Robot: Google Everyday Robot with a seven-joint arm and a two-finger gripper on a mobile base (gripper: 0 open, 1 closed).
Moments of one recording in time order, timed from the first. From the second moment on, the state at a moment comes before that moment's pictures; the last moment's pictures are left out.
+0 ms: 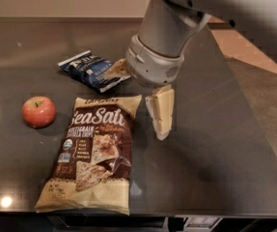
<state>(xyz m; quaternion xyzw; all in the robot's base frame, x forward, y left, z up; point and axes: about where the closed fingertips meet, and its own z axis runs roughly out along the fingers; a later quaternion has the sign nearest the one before) 0.451 0.004 0.912 -0.90 0.41 0.07 0.15</state>
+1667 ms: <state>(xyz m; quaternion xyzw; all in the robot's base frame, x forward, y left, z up) 0.459 0.049 0.861 -0.94 0.32 0.04 0.10</state>
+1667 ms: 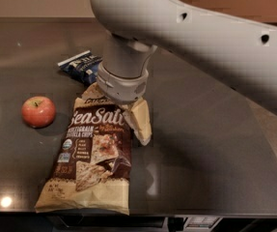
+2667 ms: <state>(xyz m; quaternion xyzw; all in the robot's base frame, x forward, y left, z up) 0.479 0.049 0.858 -0.95 0.31 0.04 0.07</state>
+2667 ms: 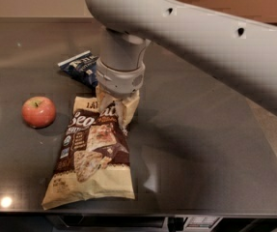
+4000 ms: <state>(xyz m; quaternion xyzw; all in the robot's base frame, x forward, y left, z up) 0.520 0.019 0.963 -0.93 0.31 0.08 0.18</state>
